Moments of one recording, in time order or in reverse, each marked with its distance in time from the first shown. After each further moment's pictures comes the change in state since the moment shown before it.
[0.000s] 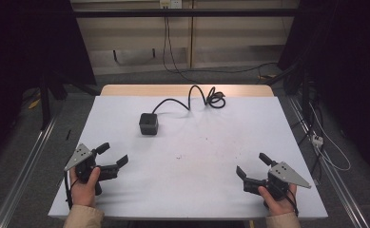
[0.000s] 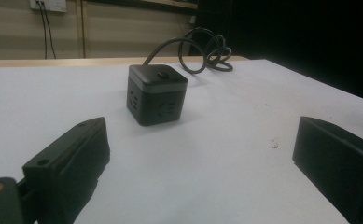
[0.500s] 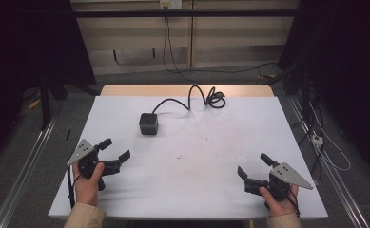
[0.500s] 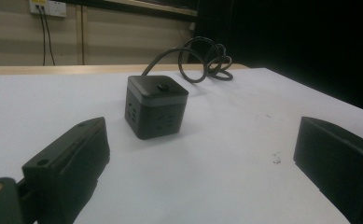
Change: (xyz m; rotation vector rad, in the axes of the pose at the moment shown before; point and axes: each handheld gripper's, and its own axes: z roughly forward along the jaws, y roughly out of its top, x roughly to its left) left arm 0.002 0.007 0.014 -0.011 -0.004 -0.023; right arm -0.001 0.001 -0.004 -0.006 -0.007 -0.001
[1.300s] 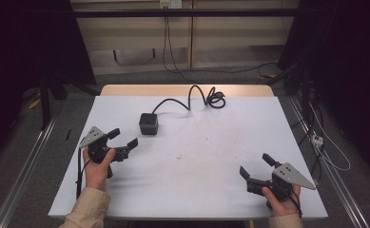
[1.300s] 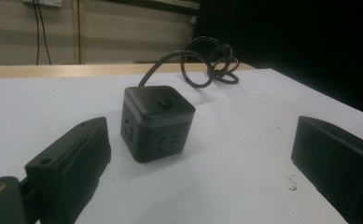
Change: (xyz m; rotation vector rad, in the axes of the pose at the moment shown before) left arm 0.006 0.019 0.040 0.025 -0.006 -0.006; right arm -0.004 0.000 -0.003 0.002 -0.003 0.010
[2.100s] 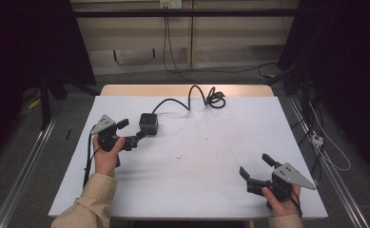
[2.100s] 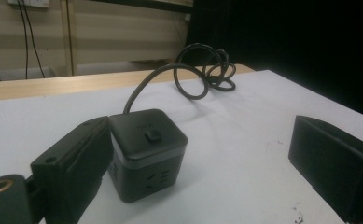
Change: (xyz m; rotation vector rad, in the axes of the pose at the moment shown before) left arm -0.003 0.021 0.031 0.016 -0.021 0.014; right arm 0.000 0.000 0.000 0.002 0.007 0.001
